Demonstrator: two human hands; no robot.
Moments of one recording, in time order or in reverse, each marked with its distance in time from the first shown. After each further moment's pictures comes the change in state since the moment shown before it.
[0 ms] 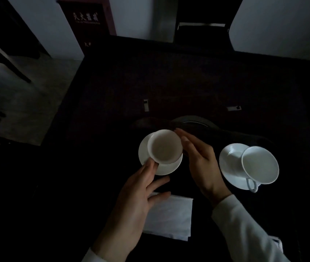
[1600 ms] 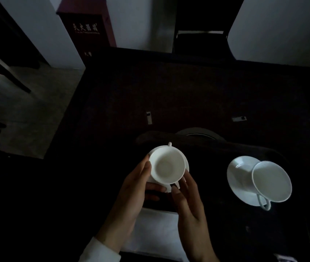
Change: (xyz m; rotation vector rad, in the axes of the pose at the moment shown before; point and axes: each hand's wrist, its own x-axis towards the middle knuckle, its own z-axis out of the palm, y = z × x) left_hand 0.054 0.015 -0.022 0.420 0.046 0.073; right_hand -0.071 0.010 0.056 0.288 0.104 0.024
